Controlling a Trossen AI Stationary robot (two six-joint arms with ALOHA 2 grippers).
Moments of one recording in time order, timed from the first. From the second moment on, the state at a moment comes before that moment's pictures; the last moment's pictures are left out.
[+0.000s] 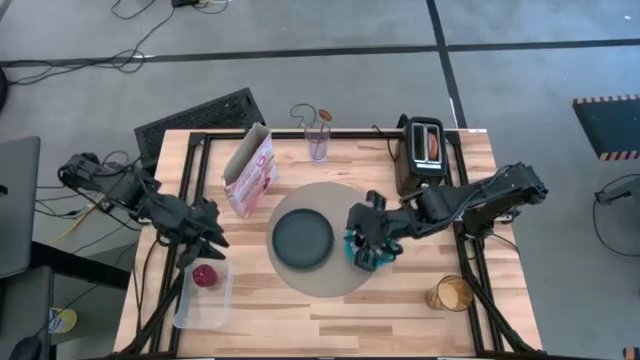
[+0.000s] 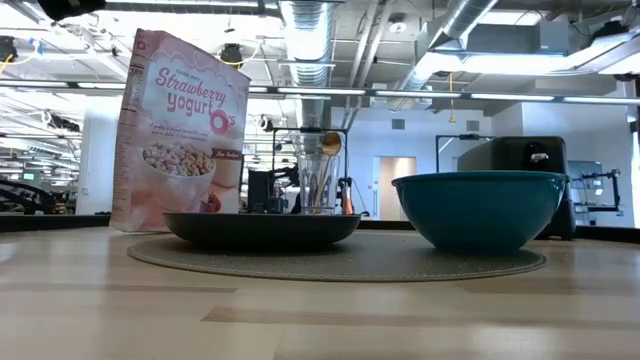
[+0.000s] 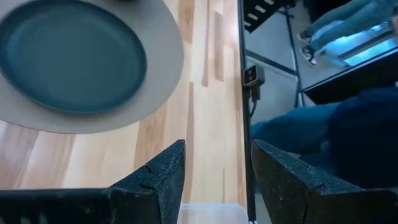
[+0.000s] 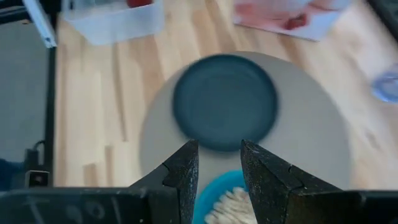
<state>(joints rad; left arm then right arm) -0.44 0.77 0.99 -0.90 0.04 -0.72 0.32 1.54 1.58 -0.90 0.31 0.47</state>
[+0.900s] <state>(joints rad) -0.47 0.86 1.06 -0.90 -0.53 -0.96 -0.49 1.14 1.59 -1.29 0.38 0.22</state>
